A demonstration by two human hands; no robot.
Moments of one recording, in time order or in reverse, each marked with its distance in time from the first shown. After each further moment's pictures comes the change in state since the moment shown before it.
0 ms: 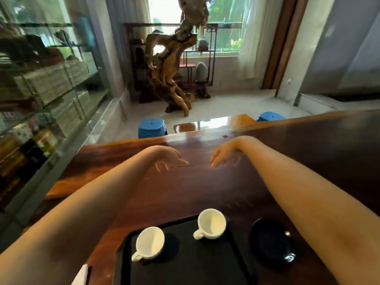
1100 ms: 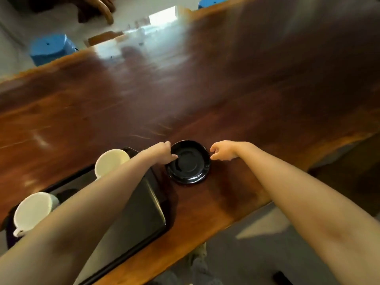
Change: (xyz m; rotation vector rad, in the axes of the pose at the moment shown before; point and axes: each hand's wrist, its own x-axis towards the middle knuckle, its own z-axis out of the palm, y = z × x) left_hand 0.159 0.202 0.286 0.275 -0.144 0.133; right_hand 0.027 0.348 0.220 0.300 -0.107 0.222
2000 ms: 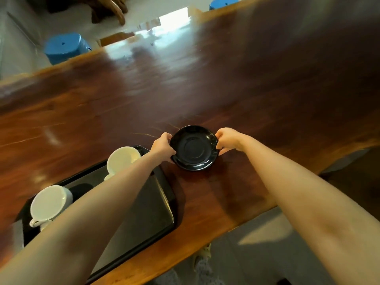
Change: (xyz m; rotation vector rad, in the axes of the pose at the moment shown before) left_hand -0.011 -0.018 -0.004 -0.805 0.187 -0.110; right_hand 0.004 -0.027 -0.017 0.605 0.175 -0.049
